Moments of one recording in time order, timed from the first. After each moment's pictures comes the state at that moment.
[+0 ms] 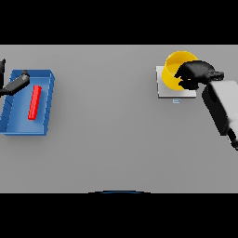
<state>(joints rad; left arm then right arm) -0.56 0.97 -0.62 -1.33 0.25 0.31 0.60 -0.93 -0.48 0.45 -0.57 0.72 0.31 -0.16</state>
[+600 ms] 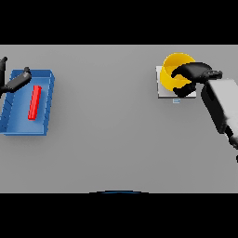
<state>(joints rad) -0.58 0.95 -0.62 -1.31 0.24 0.30 0.60 -0.96 -0.46 0.47 -0.49 0.73 0.34 -0.22</state>
